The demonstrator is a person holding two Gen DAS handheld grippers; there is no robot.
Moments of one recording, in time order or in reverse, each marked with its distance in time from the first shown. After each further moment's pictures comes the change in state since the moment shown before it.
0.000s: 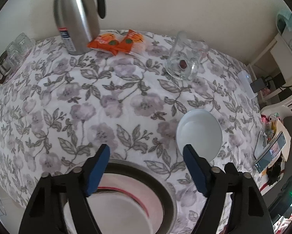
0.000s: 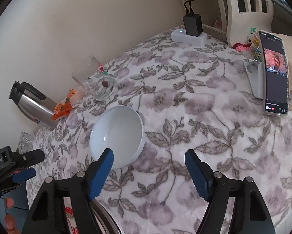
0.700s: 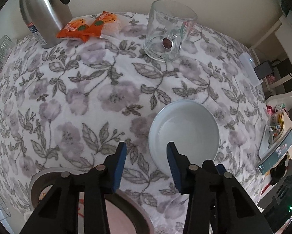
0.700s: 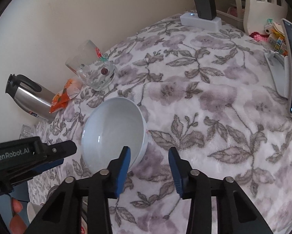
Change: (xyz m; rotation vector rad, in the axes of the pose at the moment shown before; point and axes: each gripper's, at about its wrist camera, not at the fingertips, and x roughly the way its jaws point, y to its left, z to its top) left arm 0.062 -0.052 0.010 0.028 0.094 0.004; right arm 0.049 -0.001 0.007 -0.023 0.089 0.048
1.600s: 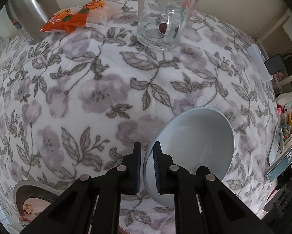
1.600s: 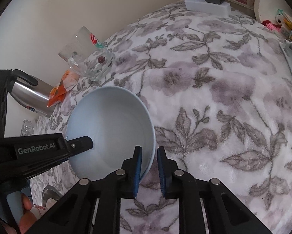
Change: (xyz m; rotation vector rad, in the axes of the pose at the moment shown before) left arm 0.049 -0.018 0.013 0.009 0.032 0.014; right arm 0.035 -0.006 0.002 -0.010 0.062 0.046
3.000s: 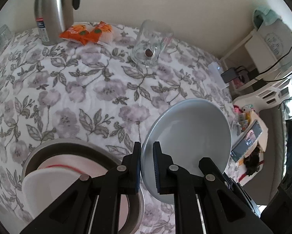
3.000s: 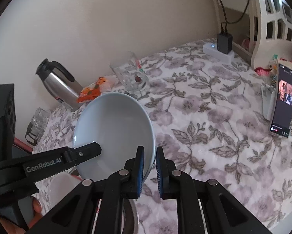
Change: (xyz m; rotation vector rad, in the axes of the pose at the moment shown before) left arm -0.109 0.047 -0.067 -0.030 -0.133 -0.238; right arm -0.122 0.063 -0.032 -0.176 -0.128 -0.022
